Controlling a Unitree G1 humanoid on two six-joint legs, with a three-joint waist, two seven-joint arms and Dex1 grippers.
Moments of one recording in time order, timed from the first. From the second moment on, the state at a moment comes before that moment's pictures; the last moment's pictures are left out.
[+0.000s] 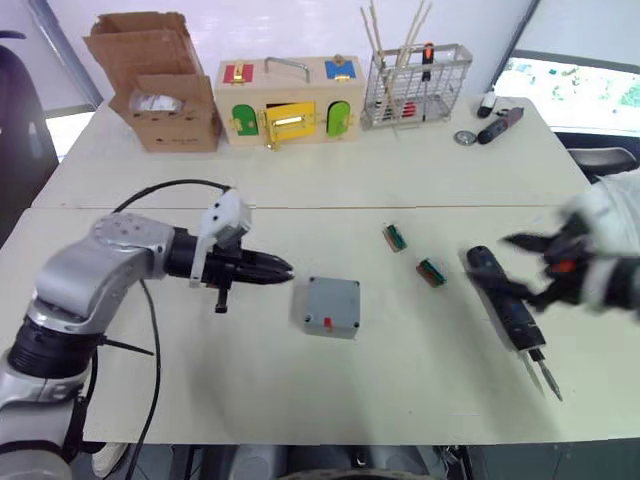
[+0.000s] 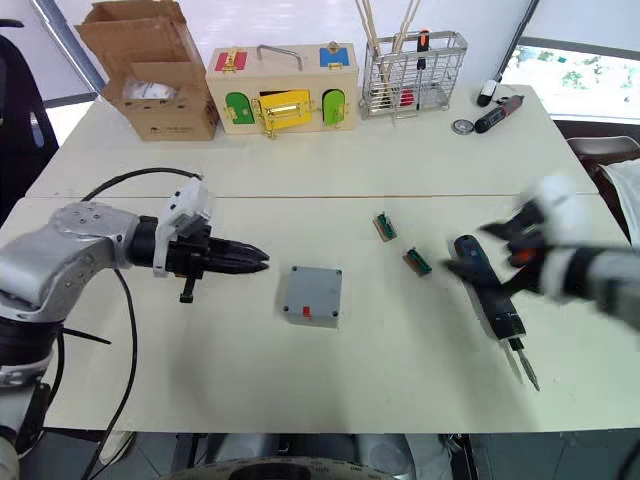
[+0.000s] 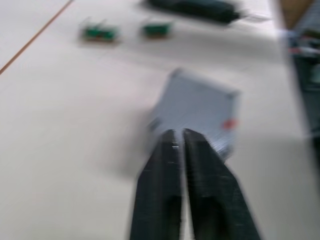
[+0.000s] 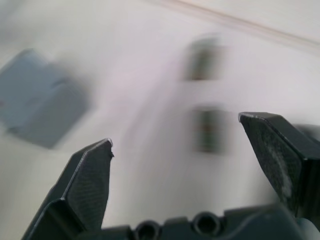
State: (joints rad) left arm -0.55 0.82 -0.10 -0.35 -0.65 0.82 -1.21; right arm -0.14 -1.24 -0.57 -0.53 0.87 1.30 0.72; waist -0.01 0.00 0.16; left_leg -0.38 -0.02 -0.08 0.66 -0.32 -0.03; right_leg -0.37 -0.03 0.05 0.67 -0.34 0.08
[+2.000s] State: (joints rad) left arm -0.59 0.74 -0.13 -0.20 -0.67 0.78 -1.12; right arm -0.67 -0.78 -0.71 -0.28 0.56 1.56 0.48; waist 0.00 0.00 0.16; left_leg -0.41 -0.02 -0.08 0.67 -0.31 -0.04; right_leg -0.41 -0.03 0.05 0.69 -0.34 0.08
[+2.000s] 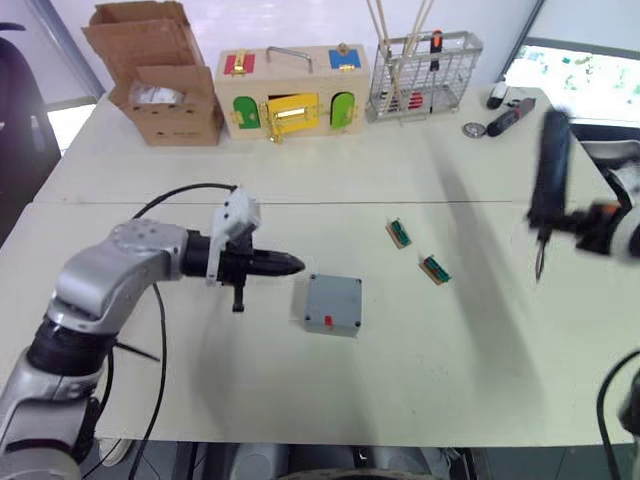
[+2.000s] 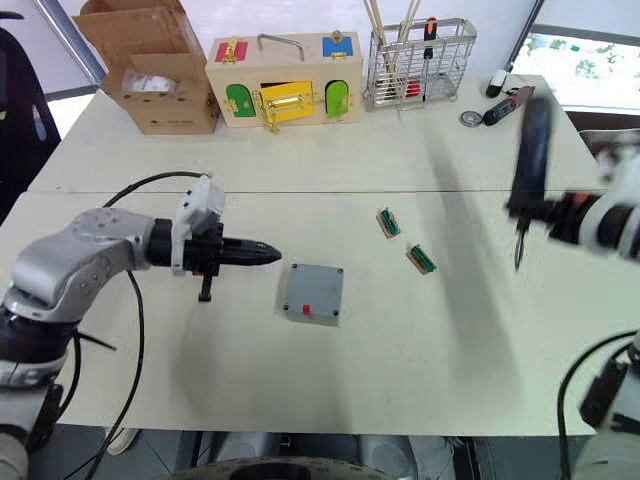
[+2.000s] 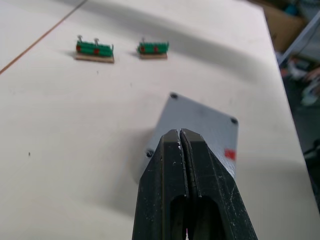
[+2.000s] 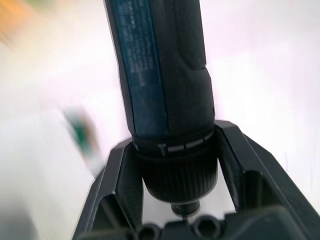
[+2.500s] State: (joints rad) left arm -0.71 0.67 -0.24 -0.08 -0.58 0.72 -1.27; right arm -0.21 -0.13 -0.15 -0.75 0.41 0.67 0.38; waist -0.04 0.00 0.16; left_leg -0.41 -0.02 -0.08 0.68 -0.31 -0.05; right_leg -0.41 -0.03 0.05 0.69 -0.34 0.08
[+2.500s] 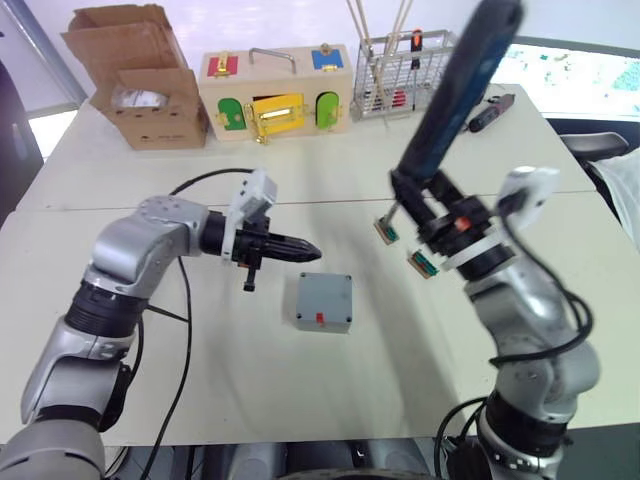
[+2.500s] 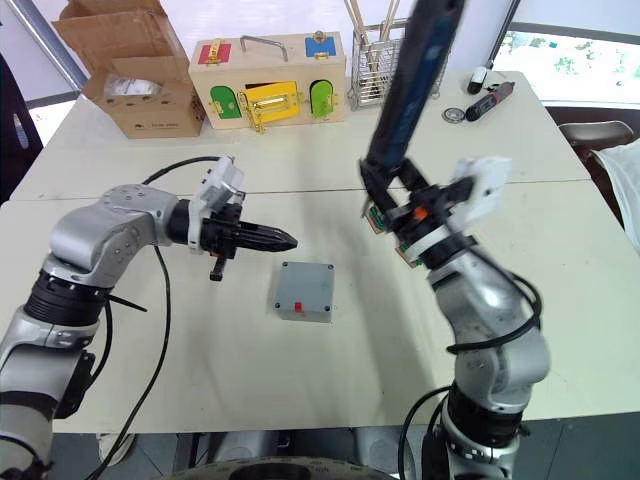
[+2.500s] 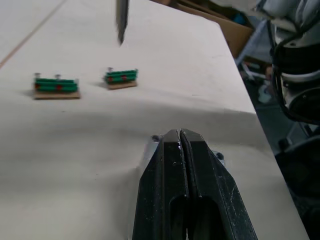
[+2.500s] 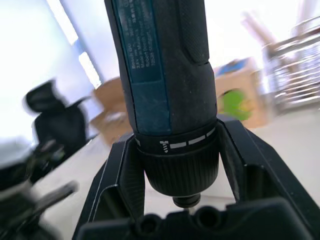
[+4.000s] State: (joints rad) left arm -0.57 0.62 -0.36 -0.13 -0.29 0.48 -1.22; right arm -0.01 -0.27 0.14 -0.54 0.31 0.28 0.50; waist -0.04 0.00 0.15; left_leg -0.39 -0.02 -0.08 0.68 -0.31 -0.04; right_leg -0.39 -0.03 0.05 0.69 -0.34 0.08
